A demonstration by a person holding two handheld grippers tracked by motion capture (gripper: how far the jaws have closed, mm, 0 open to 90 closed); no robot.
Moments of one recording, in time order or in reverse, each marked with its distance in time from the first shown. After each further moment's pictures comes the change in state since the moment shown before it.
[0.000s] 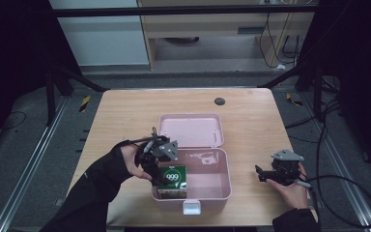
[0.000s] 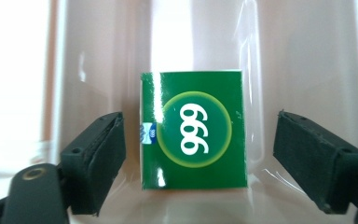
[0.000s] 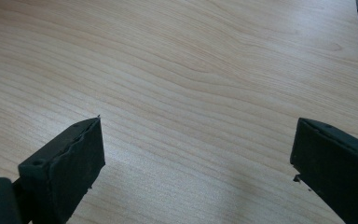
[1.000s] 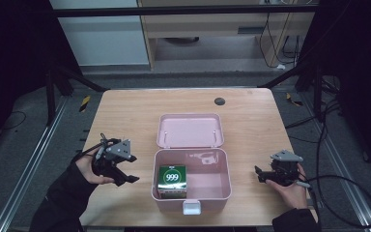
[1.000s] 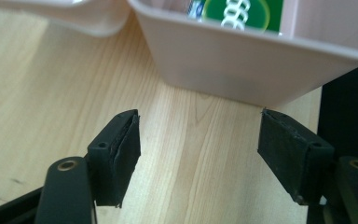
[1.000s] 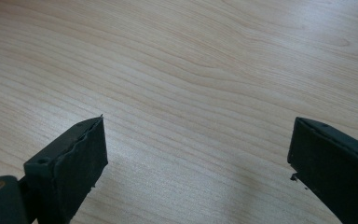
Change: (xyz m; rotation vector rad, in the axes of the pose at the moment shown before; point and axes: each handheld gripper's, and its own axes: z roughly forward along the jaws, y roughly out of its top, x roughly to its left) left arm -0.011 -0.120 -0.014 -0.092 0.096 -0.259; right arm 0.002 -0.002 0.001 0.011 0.008 -0.001
